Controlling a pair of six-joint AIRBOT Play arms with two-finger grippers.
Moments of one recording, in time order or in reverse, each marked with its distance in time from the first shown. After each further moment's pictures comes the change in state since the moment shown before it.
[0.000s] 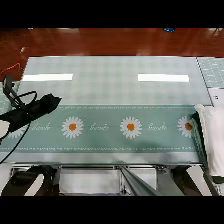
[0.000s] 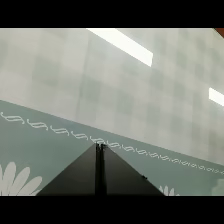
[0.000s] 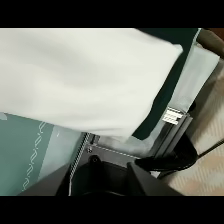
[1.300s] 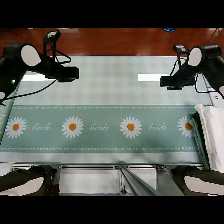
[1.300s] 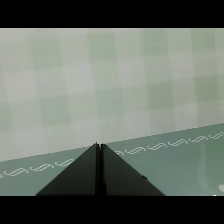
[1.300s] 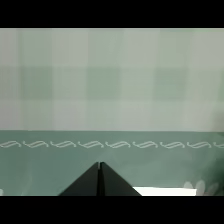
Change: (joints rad) left arm -0.206 -0.729 0.840 0.451 -0.463 0.015; right arm 1.334 -0.536 0.209 -0.029 -0.511 0.122
